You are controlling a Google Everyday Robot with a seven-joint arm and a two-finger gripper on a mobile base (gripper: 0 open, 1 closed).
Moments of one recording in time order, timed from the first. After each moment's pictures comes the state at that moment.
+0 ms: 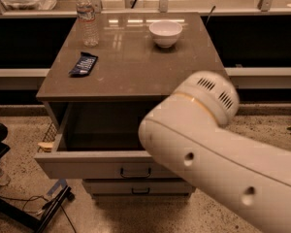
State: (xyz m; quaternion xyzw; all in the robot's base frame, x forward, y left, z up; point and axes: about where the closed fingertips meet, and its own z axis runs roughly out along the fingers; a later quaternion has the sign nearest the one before) arm 0.428 -0.036 0.782 -0.73 0.64 -0.15 0.18
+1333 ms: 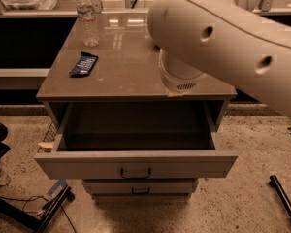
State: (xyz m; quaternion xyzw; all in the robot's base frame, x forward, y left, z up) arm 0.516 -0.067 0.902 -0.72 0.64 -0.20 0.18
